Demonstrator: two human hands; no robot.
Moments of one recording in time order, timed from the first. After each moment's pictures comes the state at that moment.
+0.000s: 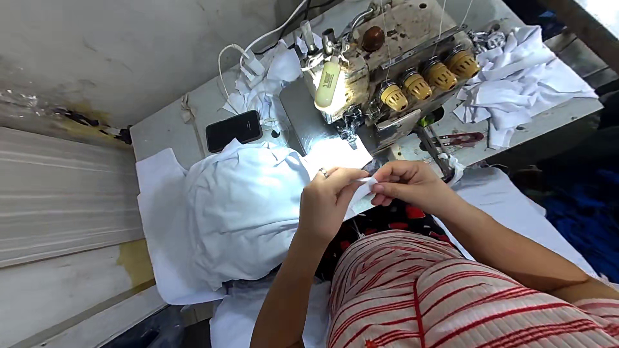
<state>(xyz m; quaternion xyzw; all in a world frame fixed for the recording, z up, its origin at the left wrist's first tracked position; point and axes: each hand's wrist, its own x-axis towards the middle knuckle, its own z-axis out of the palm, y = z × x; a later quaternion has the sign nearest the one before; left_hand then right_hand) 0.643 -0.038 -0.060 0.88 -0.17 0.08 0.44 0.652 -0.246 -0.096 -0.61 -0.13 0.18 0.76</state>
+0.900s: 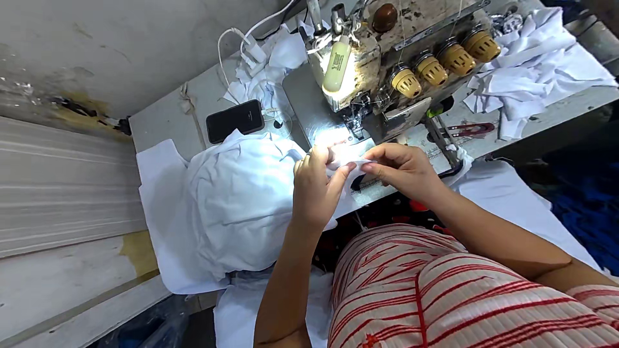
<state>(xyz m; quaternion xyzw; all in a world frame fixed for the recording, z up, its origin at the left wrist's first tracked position) 0.653 -0.022 -0.062 0.90 -0.13 0.09 0.40 0.663 -0.221 -0.103 -0.72 -0.18 0.03 0.67</state>
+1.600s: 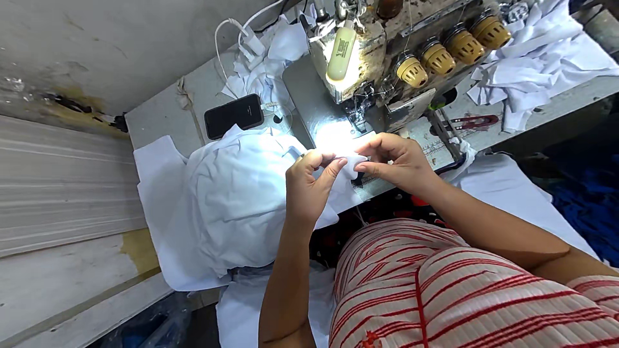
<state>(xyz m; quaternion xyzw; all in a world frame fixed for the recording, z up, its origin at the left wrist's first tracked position) 0.645 -0.008 -0.066 0.84 -0.08 0.08 0.53 0.667 -0.209 -0.107 -0.71 -0.21 0.01 0.67</state>
